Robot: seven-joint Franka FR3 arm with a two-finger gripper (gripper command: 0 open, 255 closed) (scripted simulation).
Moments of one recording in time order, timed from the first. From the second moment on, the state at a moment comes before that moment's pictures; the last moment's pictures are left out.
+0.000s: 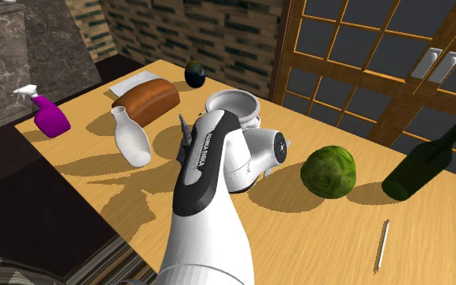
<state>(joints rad) 0.07 -0.01 0.35 -1.92 1.16 2.16 1.41</state>
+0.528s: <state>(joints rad) 0.06 -0.03 0.34 -1.85 1.11 2.11 1.49</state>
